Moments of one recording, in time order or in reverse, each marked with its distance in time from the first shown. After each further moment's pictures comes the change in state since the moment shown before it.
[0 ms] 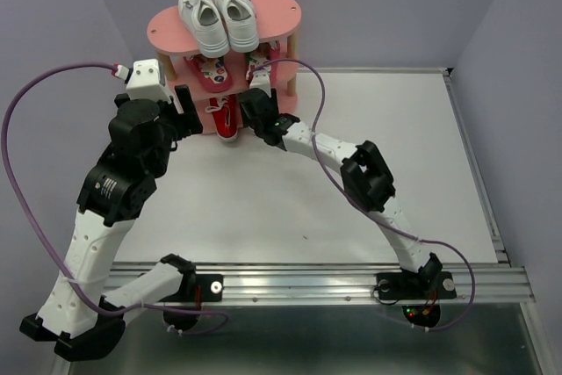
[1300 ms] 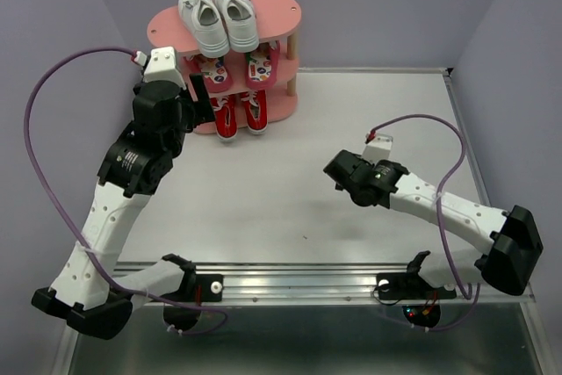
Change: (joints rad) left arm 0.013 0.129 0.024 0.020 0.031 -0.073; right arm 0.044 -1.107 -1.089 -0.772 0.200 0.748
